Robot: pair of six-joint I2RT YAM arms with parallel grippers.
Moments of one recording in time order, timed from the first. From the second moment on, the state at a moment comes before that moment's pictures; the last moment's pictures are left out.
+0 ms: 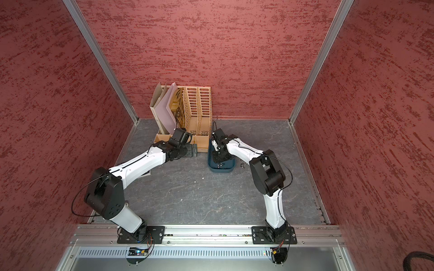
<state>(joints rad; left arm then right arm) -0.51 1.62 1.22 -0.55 -0.20 -0.45 0.56 2.04 1.56 -0.77 -0.15 0.20</state>
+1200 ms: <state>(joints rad) -0.48 1.62 1.22 -0.55 -0.20 -0.45 0.55 2.21 1.80 -0.86 0.01 0.18</state>
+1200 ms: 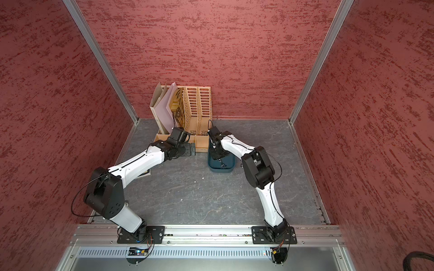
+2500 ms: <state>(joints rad) -0.53 1.65 1.27 -0.55 -0.19 -0.43 0.27 1.72 1.25 -0.80 0.07 0.22</state>
